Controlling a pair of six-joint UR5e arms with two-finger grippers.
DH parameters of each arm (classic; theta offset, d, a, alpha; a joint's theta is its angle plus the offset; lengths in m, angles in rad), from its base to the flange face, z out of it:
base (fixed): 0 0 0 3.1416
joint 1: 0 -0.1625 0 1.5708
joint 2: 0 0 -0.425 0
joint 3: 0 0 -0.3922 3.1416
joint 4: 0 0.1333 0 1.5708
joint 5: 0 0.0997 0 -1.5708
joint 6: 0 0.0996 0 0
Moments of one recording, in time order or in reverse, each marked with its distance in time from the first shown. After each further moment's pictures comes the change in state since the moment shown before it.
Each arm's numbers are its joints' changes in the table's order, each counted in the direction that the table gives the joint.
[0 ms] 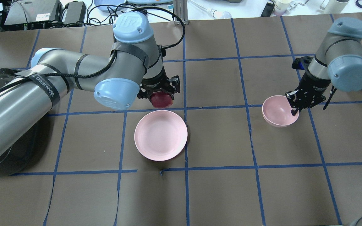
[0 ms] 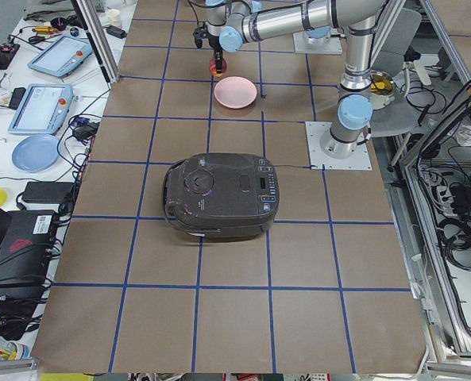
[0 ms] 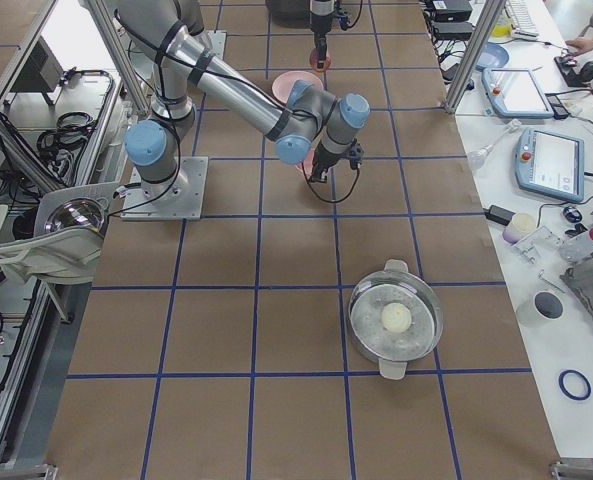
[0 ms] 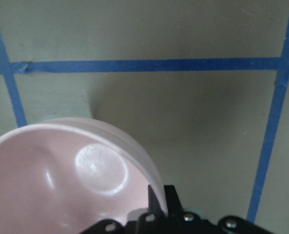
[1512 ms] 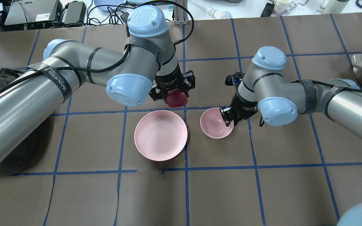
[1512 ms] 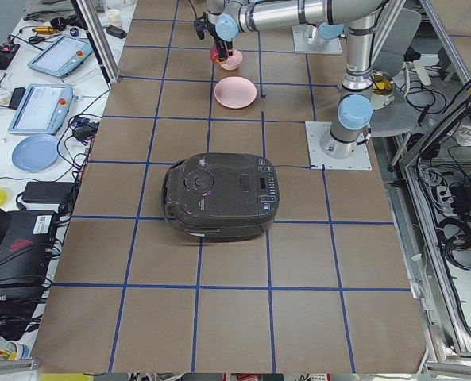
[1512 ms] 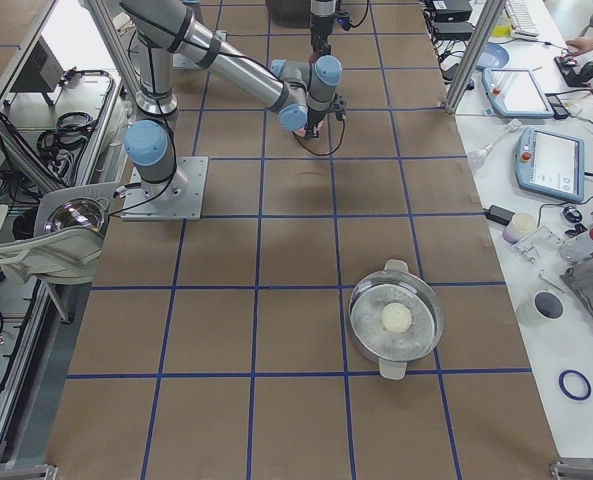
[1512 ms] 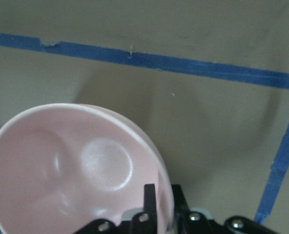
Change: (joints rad) left arm 0.065 0.024 -0.048 -0.022 -0.041 -0.196; right arm -0.329 -0.026 -0.155 -0.326 0.146 0.125
